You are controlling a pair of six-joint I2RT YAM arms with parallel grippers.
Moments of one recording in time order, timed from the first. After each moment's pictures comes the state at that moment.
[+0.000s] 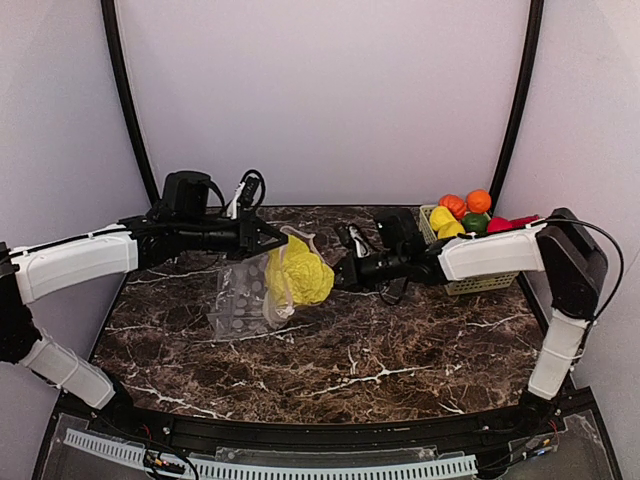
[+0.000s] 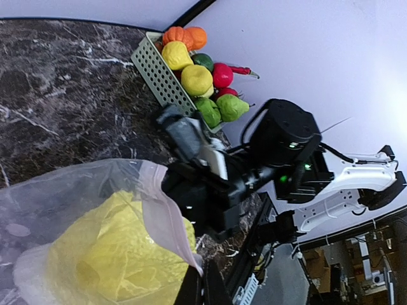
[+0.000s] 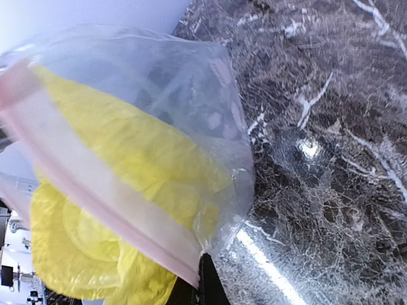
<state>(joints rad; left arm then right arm) -0.61 1.41 1.04 -0.04 0.59 -0.68 0.76 1.86 1.12 0.16 -0.62 0.63</state>
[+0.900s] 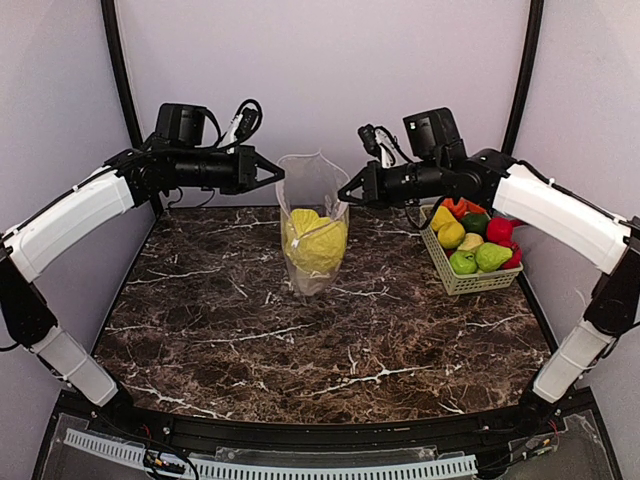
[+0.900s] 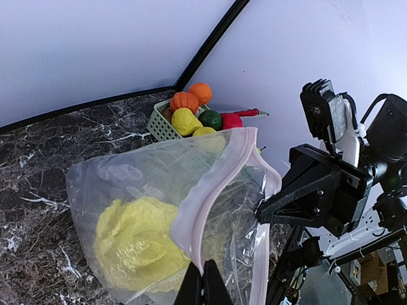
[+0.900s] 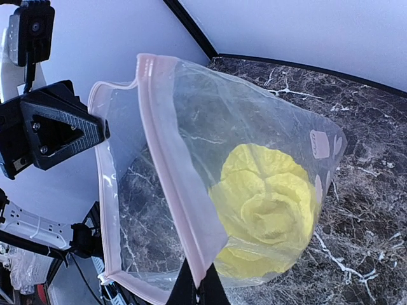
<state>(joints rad) -0.57 1.52 1.57 -0.44 0.47 -0.43 0.75 1.61 1.63 -0.50 -0.33 0.47</state>
